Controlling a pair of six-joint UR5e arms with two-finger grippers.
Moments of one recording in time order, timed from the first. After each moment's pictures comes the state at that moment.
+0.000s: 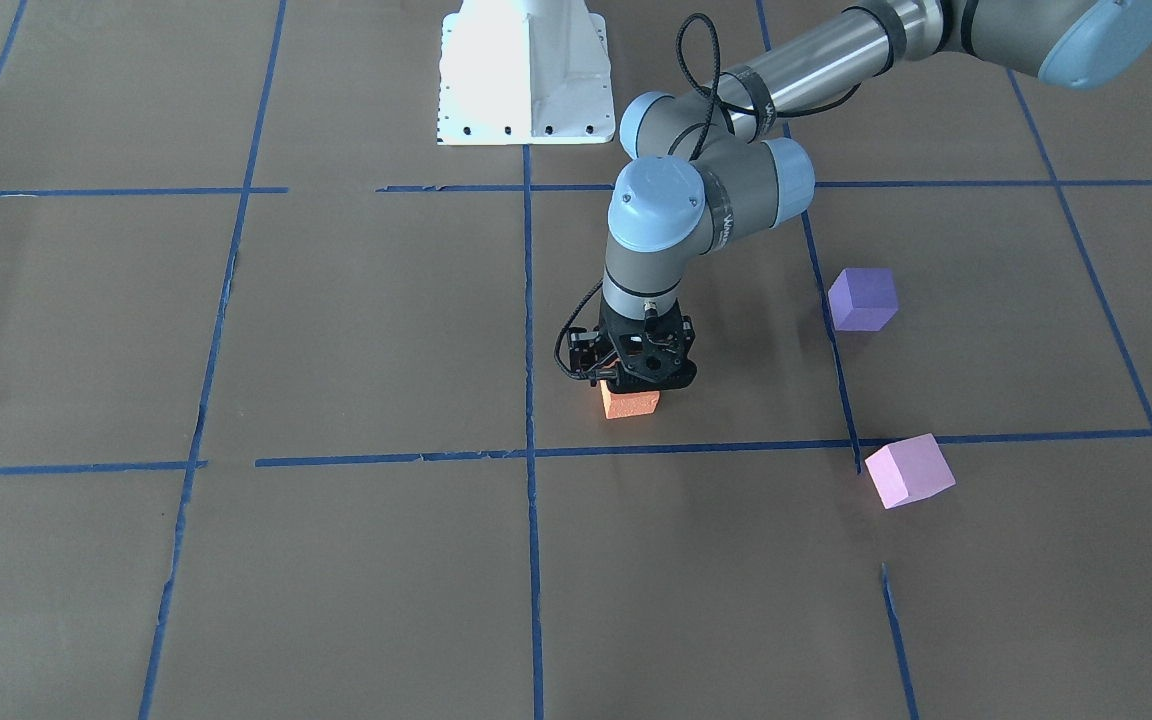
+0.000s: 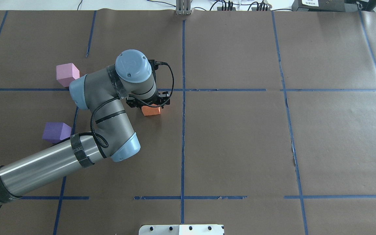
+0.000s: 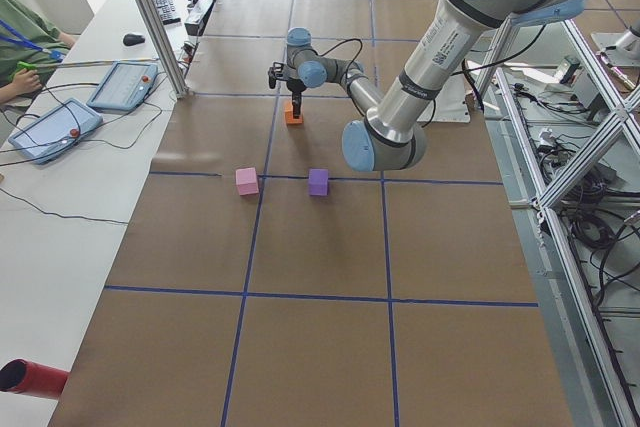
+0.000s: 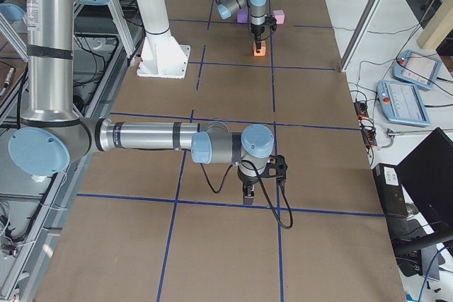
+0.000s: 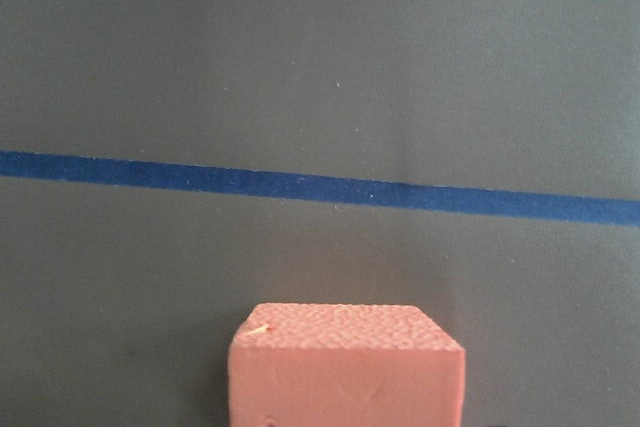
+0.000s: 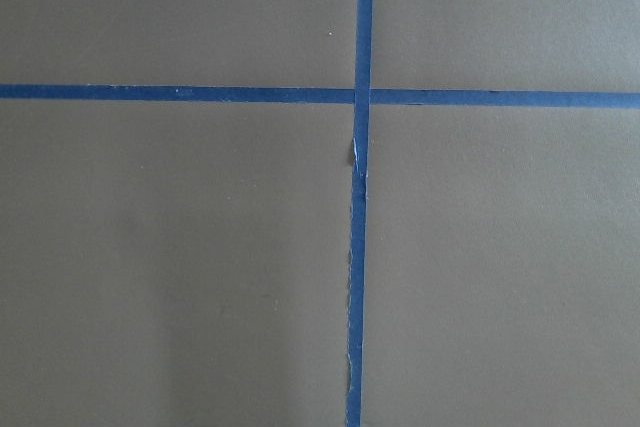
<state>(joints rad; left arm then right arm) -0.60 -2.34 -1.39 -1.74 -1.89 -1.22 1.52 -1.65 1.68 -1.56 2.37 0.06</state>
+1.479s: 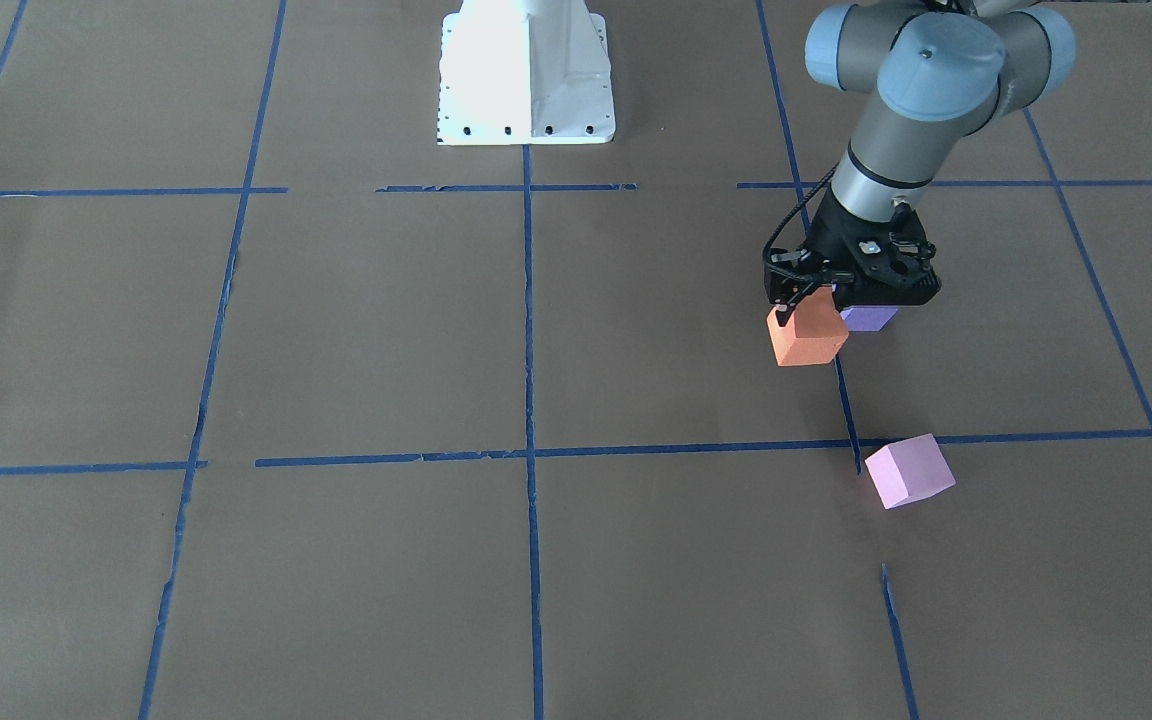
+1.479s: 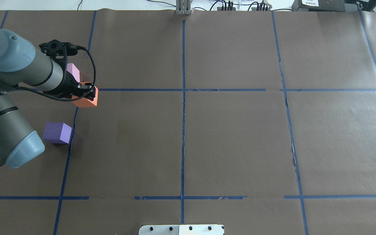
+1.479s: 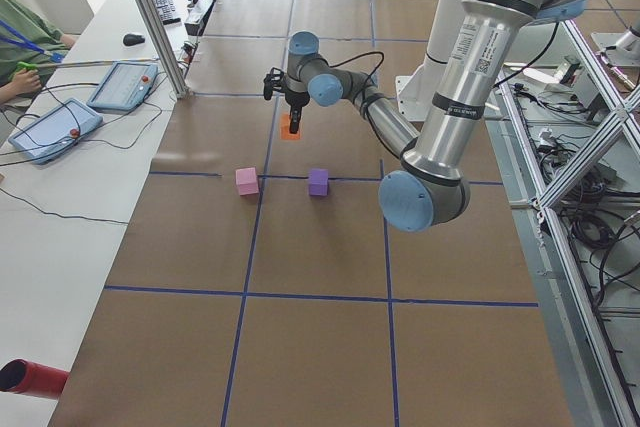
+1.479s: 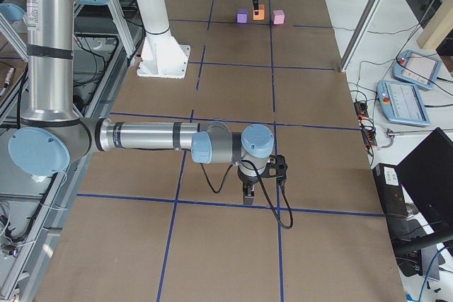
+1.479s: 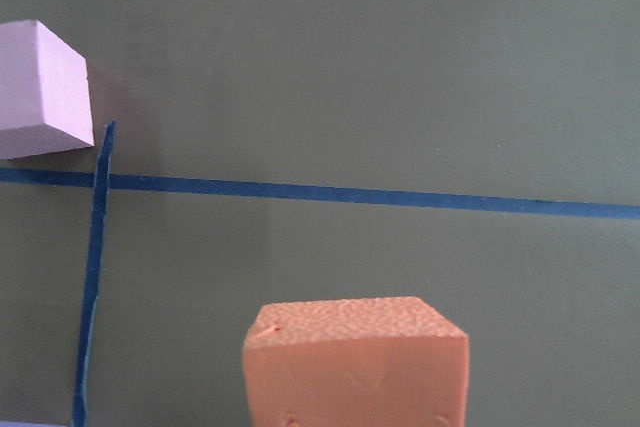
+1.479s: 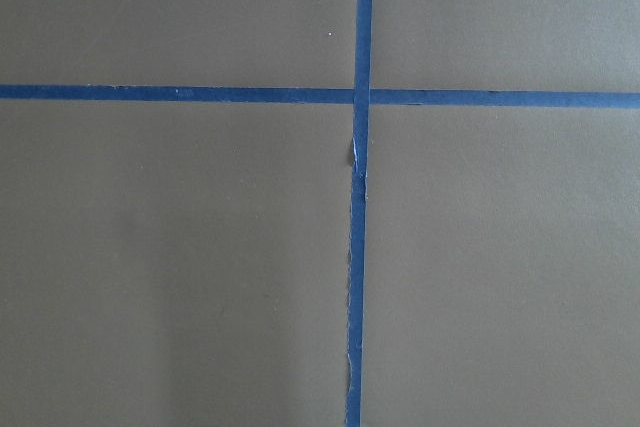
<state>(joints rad) -0.80 -1.87 -1.88 -1.75 -1.98 -1.01 1.52 -1.65 1.67 -1.56 2.37 0.06</state>
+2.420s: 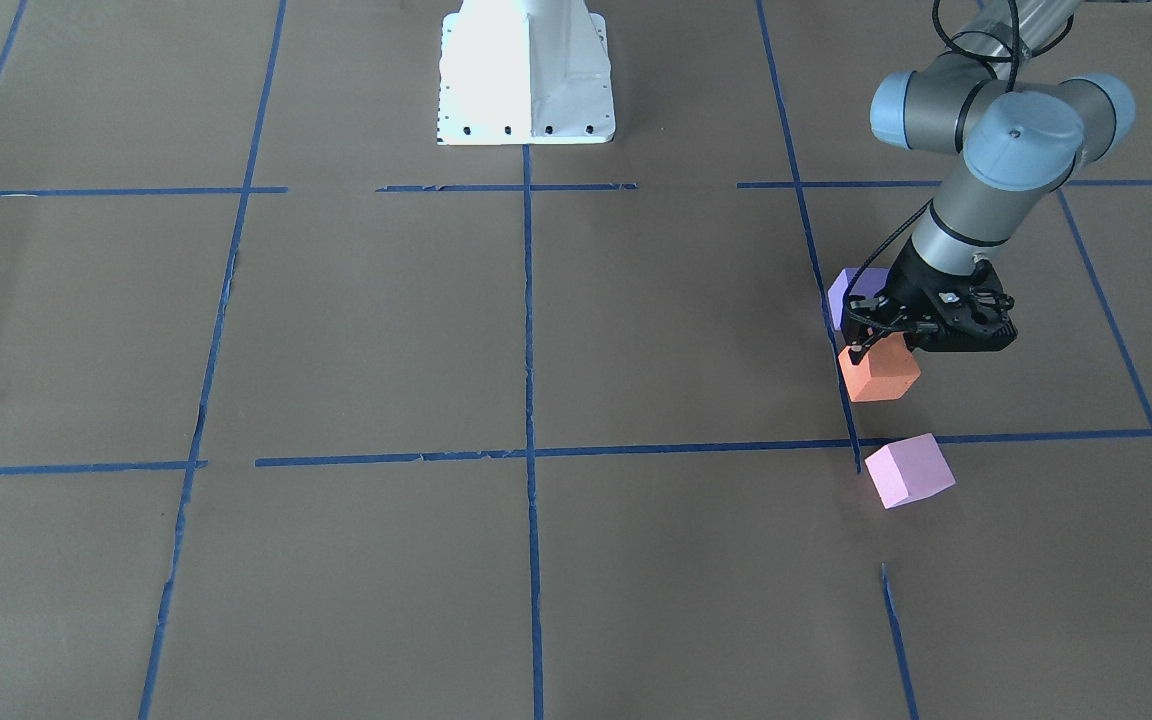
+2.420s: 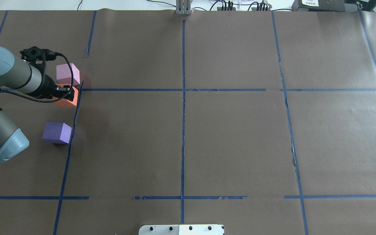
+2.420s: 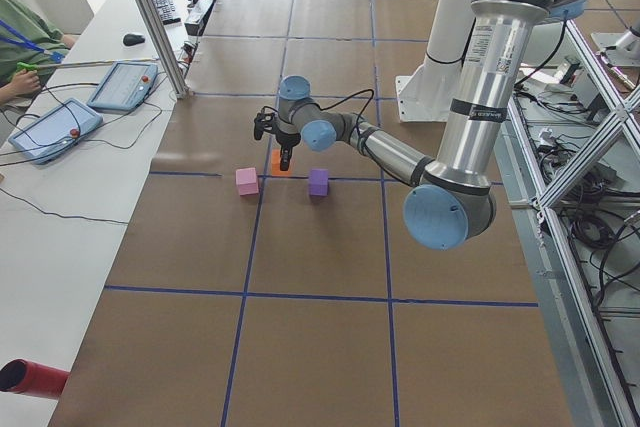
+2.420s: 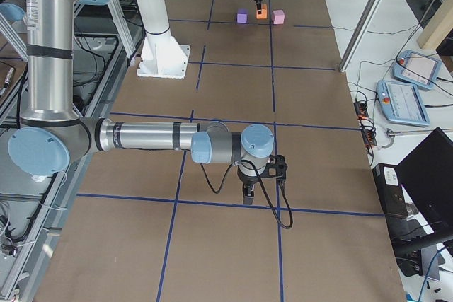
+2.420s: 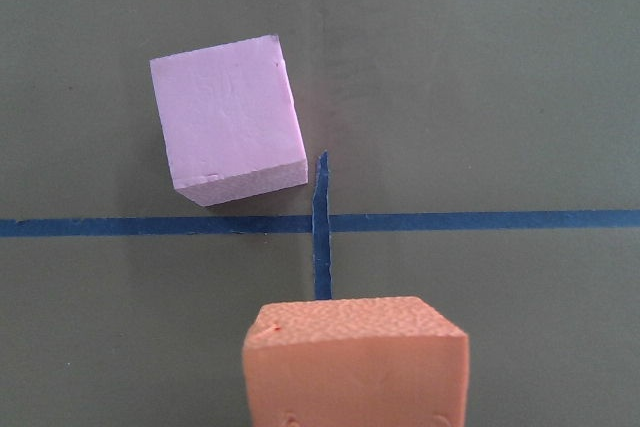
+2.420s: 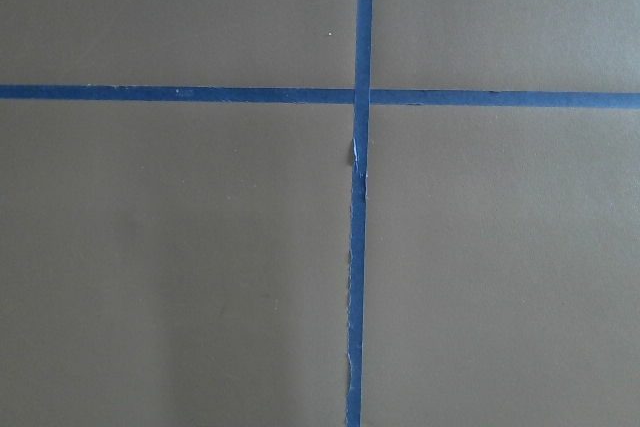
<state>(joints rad) -0.84 -1.80 -1.74 -1.91 -1.99 -0.96 1.52 -1.65 1.68 -1.56 2.37 0.06</state>
